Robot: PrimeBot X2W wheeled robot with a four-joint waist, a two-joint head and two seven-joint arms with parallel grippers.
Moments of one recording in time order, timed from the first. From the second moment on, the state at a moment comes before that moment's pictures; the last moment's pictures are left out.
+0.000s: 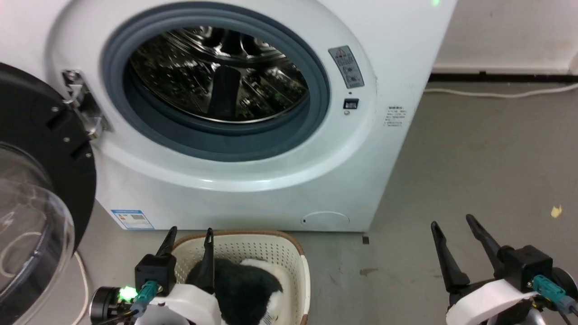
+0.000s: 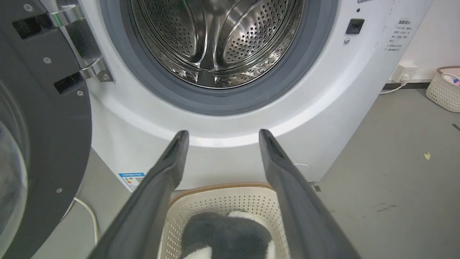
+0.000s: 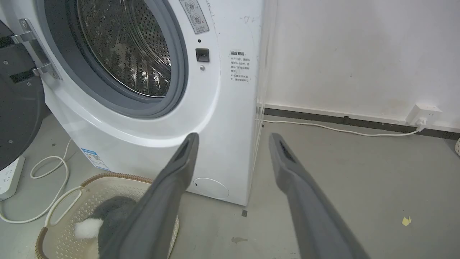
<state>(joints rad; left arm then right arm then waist) -0.01 0.05 -0.06 0.07 -0.03 0.00 -0.05 0.01 -0.05 -0.02 0.00 0.06 0.13 -0.05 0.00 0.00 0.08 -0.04</state>
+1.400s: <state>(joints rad) -0.36 0.11 -0.20 0.69 -0.09 -0.04 -0.02 -0.11 -0.05 0.00 -0.03 0.20 0.13 -0.14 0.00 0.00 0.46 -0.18</state>
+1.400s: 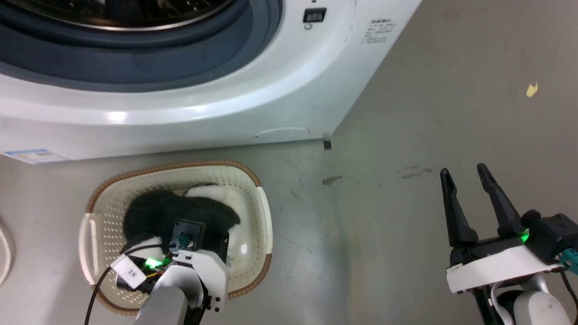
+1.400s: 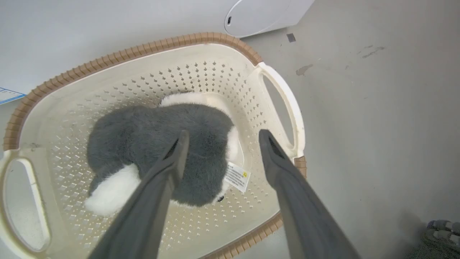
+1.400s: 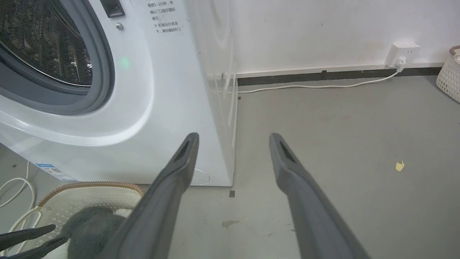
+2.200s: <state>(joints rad) -0.62 0.23 -0.27 0.95 -0.16 -0.06 0.13 -0.19 -0.05 0.01 -0.05 0.32 0.13 -0.19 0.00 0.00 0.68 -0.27</state>
